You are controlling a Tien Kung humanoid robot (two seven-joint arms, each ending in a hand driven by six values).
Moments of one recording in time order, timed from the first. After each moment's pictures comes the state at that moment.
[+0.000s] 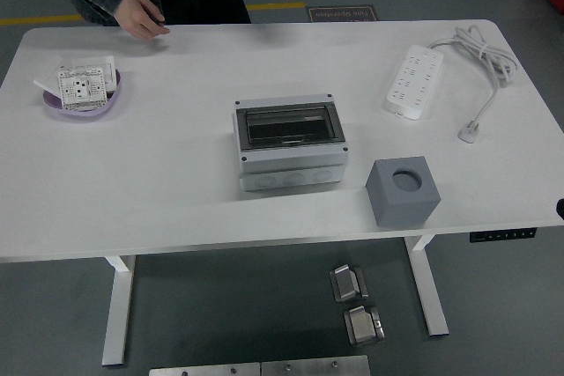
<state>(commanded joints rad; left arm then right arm) -0.08 0.26 -0.01 -0.24 0.08 0.16 0.16 0.07 -0.45 1.56 1.51 -0.82 -0.36 0.37</state>
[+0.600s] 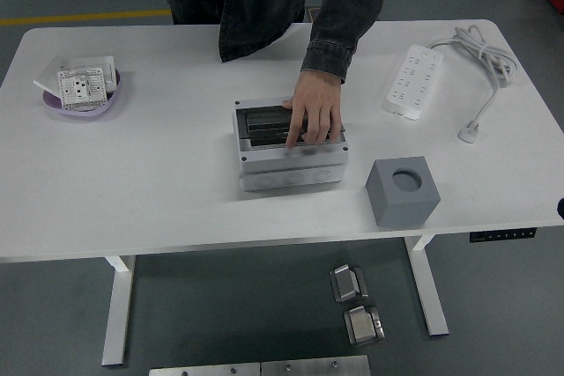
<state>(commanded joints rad) -0.09 0.26 0.00 -0.24 0.06 0.14 0.16 0.06 -0.43 1.57 1.50 -0.82 -0.36 0.36</state>
